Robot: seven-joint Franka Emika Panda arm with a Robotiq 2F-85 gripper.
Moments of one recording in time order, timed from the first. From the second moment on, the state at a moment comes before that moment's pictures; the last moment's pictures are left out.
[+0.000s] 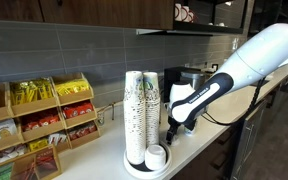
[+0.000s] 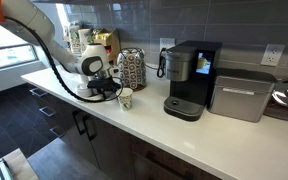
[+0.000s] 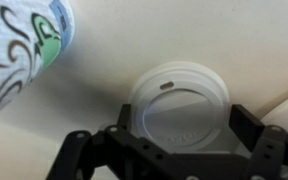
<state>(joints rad) 0.03 0.29 0.07 -2.13 -0.06 2.57 -0.36</state>
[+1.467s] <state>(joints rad) 0.02 0.30 0.07 -2.11 -0.06 2.57 -0.36</state>
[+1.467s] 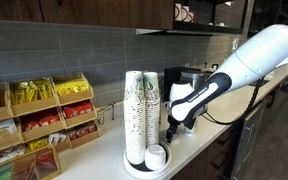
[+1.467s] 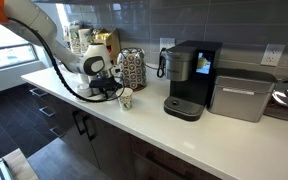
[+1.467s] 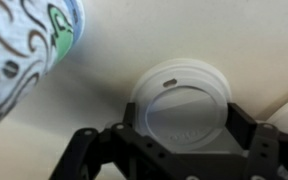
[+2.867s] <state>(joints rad) 0.01 0.29 0.07 -2.11 -0.05 2.57 -0.36</state>
